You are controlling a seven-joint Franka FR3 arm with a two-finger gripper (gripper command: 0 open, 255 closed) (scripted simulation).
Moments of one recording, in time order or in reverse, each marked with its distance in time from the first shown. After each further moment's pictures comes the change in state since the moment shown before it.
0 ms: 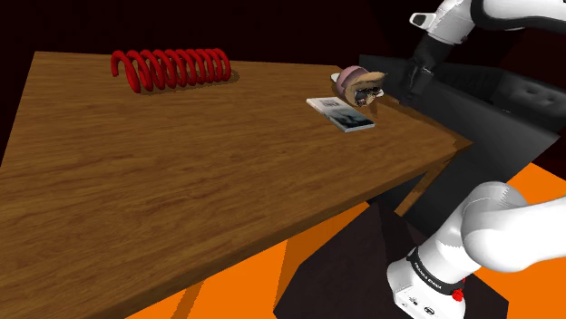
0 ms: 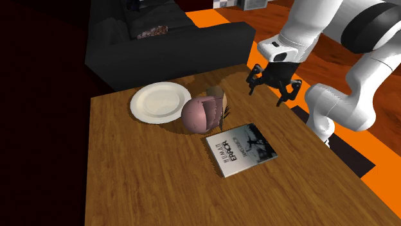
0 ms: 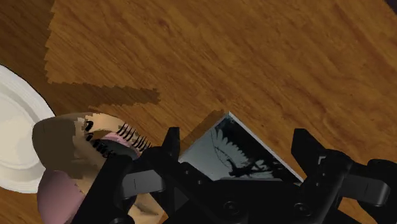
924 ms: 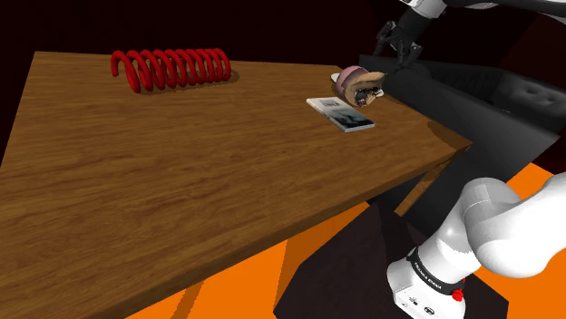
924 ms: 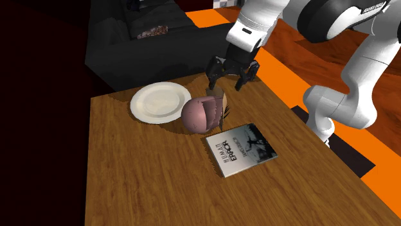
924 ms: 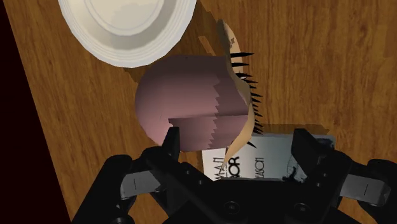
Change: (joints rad) arm 0.221 0.262 -0.263 0.296 -0.083 0.158 -0.775
